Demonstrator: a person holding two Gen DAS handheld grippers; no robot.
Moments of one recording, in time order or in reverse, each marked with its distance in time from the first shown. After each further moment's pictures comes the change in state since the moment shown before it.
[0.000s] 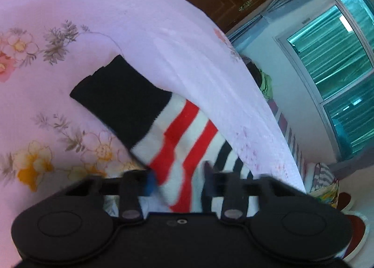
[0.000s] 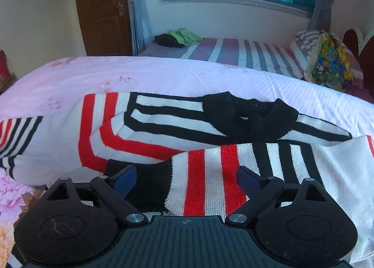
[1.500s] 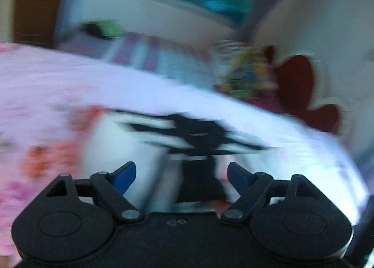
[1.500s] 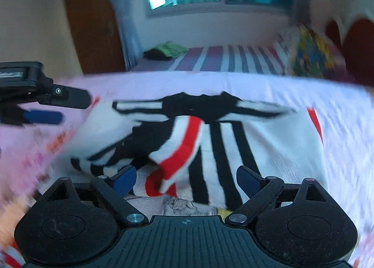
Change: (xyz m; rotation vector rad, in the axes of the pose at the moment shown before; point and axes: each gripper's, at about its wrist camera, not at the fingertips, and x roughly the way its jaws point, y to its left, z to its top) left arm -0.045 -0.249 -0.205 0.822 0.196 -0.268; right arm -0.108 -0.060 -0.037 0.050 -0.053 -0.002
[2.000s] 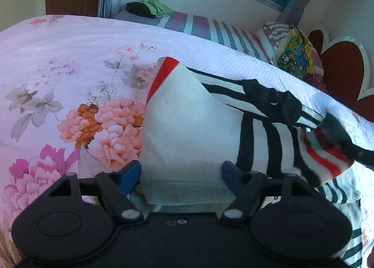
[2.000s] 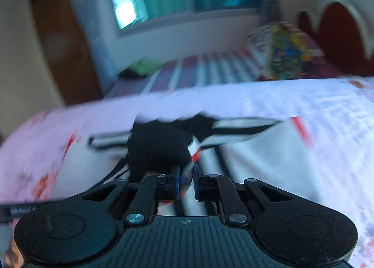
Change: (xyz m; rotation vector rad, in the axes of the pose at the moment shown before) left arm 0.040 0.050 -0.031 -0.042 0.083 0.167; right arm 0.002 -0.048 0.029 0.242 -0.086 -0.087
